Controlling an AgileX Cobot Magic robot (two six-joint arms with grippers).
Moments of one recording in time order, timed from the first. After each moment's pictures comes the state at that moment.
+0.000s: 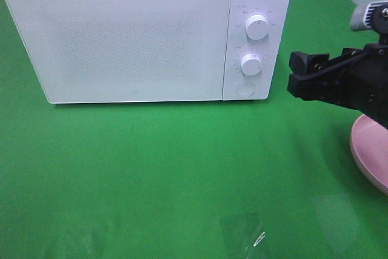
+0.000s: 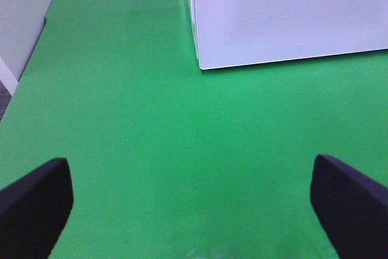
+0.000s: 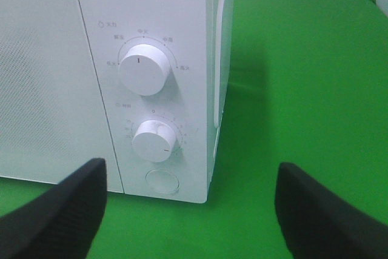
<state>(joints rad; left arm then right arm) 0.08 -0.01 -0.50 -0.16 1.04 0.21 0.57 1.33 -0.32 0.56 -0.82 -0.32</state>
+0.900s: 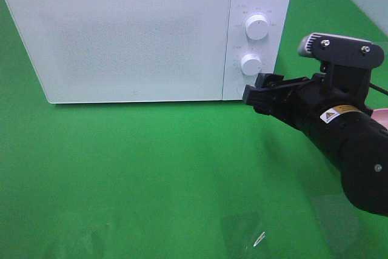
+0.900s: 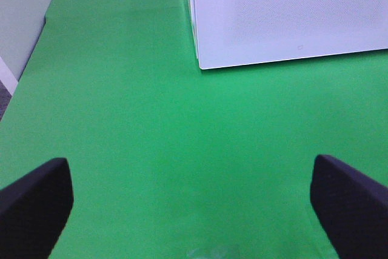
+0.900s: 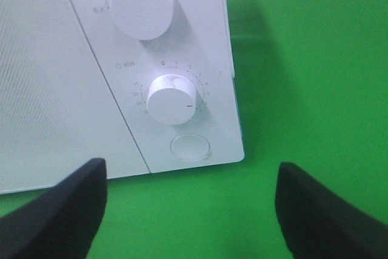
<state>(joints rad) 0.08 -0.01 -0.50 -0.16 1.04 0.21 0.77 1.65 -0.41 0.82 -1.02 -0.09</state>
